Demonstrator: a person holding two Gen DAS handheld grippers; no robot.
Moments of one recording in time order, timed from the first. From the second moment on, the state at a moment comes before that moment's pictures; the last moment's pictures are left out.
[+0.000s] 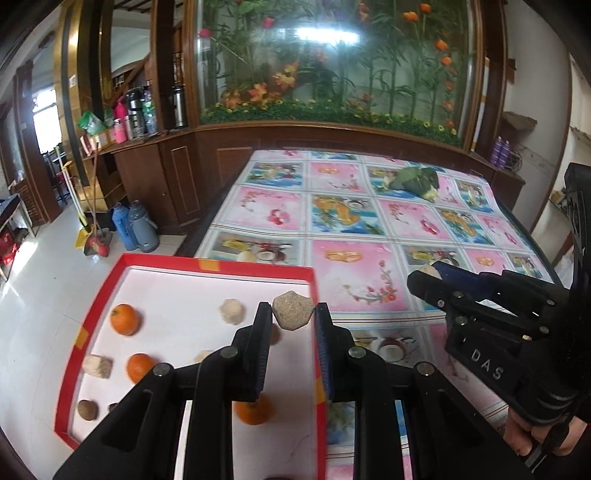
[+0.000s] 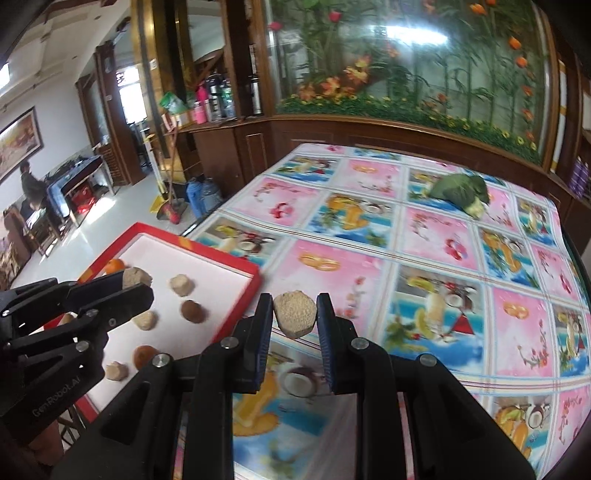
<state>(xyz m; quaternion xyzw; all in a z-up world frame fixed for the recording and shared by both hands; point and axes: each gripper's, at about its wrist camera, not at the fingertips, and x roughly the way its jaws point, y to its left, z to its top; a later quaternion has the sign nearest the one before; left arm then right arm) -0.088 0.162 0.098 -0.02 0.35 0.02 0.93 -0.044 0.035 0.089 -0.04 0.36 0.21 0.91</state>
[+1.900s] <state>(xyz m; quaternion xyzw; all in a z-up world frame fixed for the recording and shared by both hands) -0.100 0.309 0.046 -0.01 0.43 0.17 0.89 -0.082 0.215 0.016 -0.12 0.45 0.36 0.81</state>
